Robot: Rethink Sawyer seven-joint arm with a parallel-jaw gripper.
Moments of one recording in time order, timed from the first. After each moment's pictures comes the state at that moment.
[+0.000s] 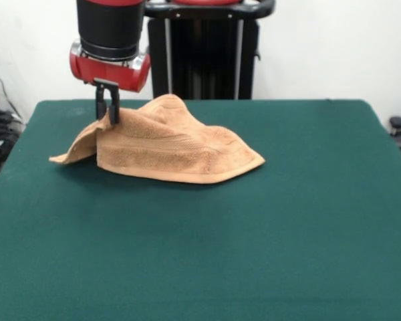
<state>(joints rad) -0.42 -0.70 -0.01 1.66 -0.25 0.59 1.70</state>
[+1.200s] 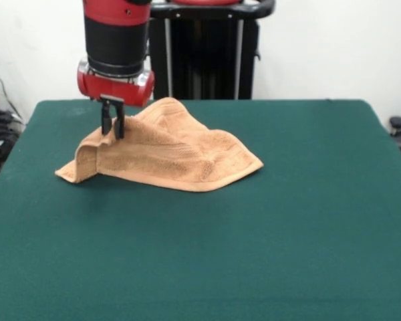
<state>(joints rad) -0.43 -0.64 -0.01 1.68 -0.25 0.46 1.70</state>
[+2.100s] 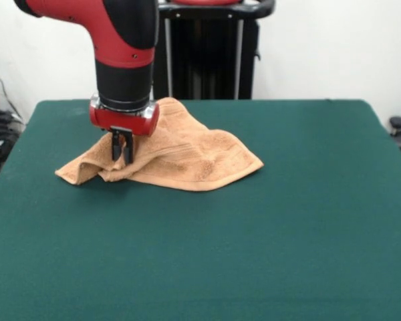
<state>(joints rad) -0.45 -0.52 -0.01 1.68 -0.25 0.36 1.70</state>
